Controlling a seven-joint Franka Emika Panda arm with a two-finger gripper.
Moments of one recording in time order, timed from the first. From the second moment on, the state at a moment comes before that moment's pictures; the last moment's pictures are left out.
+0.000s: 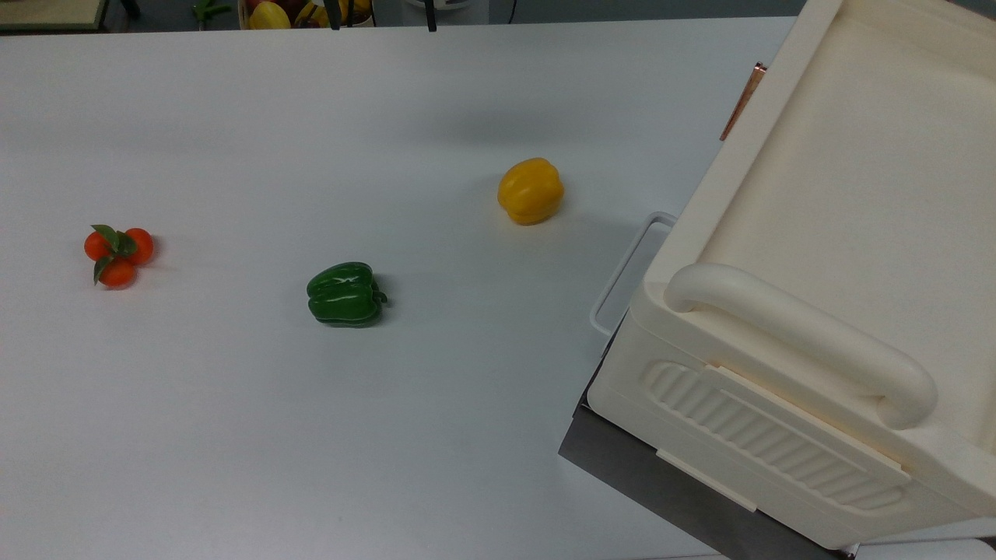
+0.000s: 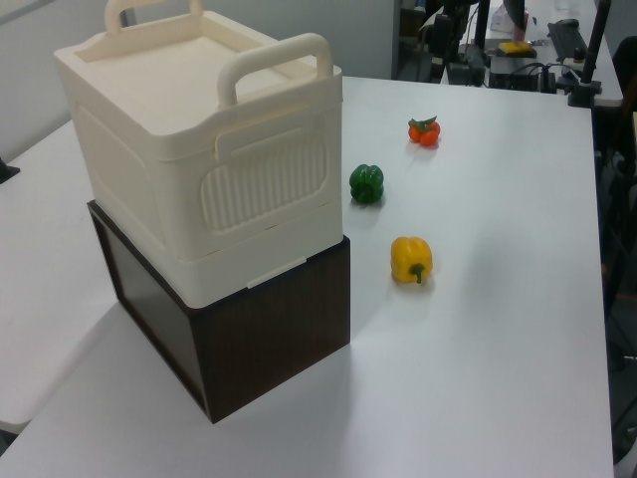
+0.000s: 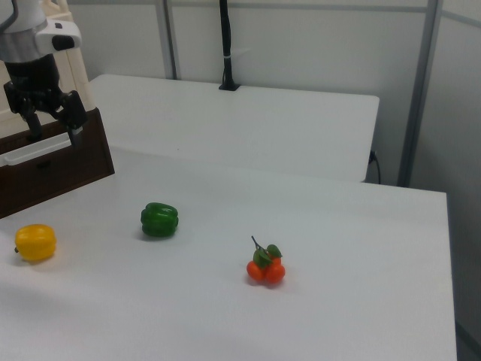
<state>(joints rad) 0.00 -0.01 0.03 -1.62 0.03 1.71 0.01</state>
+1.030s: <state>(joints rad) 0.01 -0.01 0.04 -1.61 0.03 1.71 -0.11</state>
